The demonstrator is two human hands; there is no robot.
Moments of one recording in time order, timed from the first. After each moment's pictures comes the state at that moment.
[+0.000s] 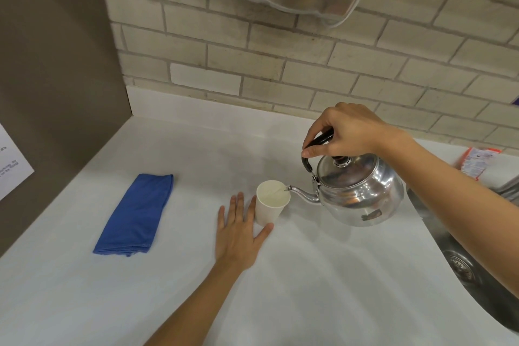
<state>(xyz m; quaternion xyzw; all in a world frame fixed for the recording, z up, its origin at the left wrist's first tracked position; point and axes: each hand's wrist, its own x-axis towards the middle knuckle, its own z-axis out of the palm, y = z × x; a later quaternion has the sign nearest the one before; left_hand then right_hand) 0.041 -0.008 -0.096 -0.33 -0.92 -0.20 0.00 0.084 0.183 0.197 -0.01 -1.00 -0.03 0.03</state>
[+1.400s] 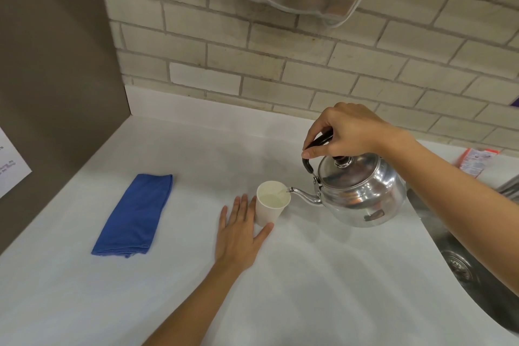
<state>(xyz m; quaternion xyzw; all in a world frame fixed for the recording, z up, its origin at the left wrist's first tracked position) 0.041 -0.009 -0.094 -0.34 -0.91 -0.23 -0.01 0.081 0.181 0.200 -0.02 -1.00 -0.03 0.00</state>
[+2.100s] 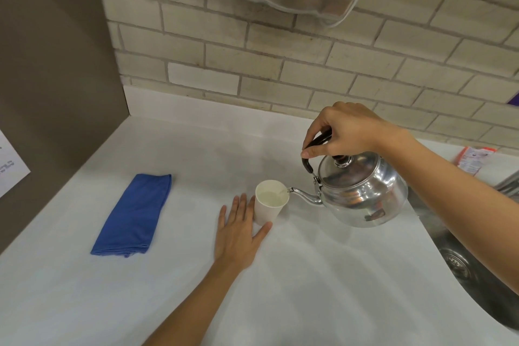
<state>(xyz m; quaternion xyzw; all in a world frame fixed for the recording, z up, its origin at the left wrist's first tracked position) 0.040 -0.009 -0.096 -0.34 -0.91 -0.23 -0.01 0.084 0.179 0.202 -0.02 -1.00 -0.03 0.00</state>
